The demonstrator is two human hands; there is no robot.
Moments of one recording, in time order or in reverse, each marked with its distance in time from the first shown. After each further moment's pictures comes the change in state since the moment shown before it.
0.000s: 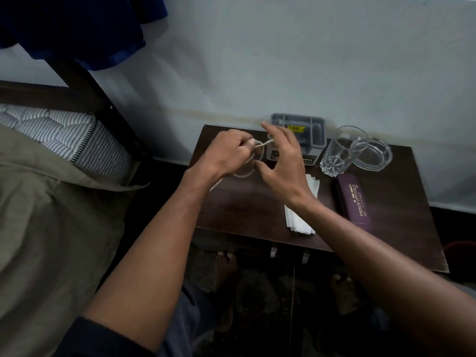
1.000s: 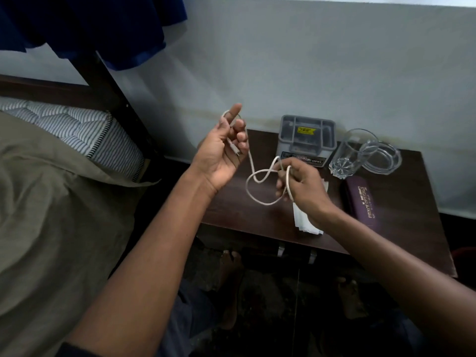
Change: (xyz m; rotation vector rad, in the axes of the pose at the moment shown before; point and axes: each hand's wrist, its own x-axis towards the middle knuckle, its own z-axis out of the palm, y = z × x) left_hand -0.035 0.008 -0.023 -1.791 0.022 -0.248; right_hand -0.031 0.015 -0.014 0.464 -0.223 0.389
